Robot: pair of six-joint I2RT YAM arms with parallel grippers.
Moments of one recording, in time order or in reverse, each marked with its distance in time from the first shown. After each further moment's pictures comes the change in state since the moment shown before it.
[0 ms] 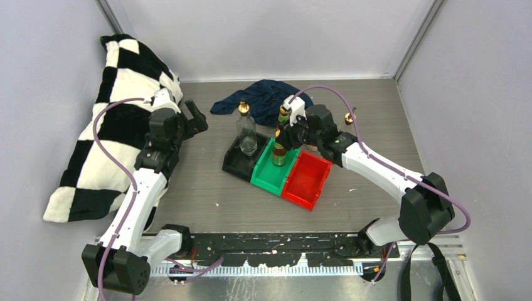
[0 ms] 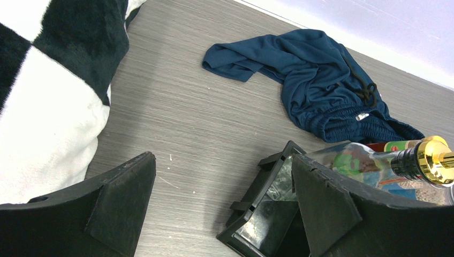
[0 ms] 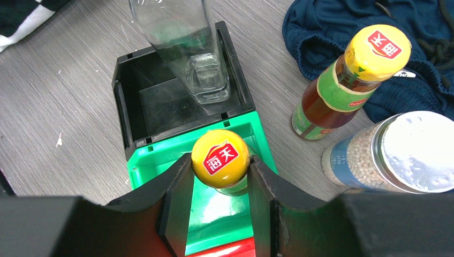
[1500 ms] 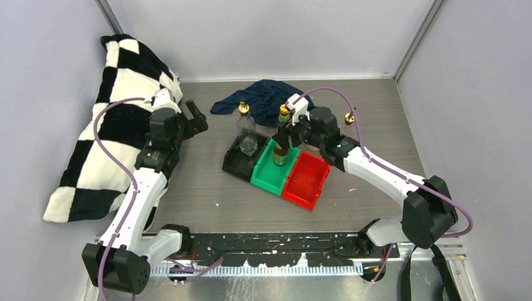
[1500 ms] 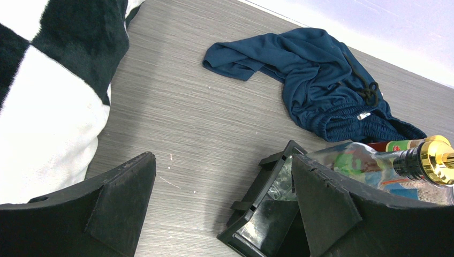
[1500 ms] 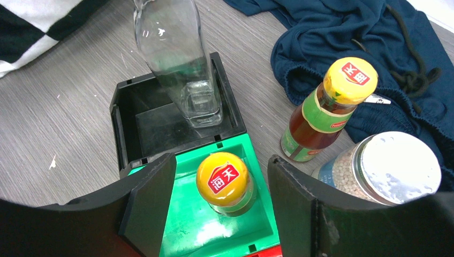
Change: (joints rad) left arm 0.000 0.005 0.000 0.000 0.000 0.002; right arm 0.000 -0.029 -0.067 0.152 0.019 -0.005
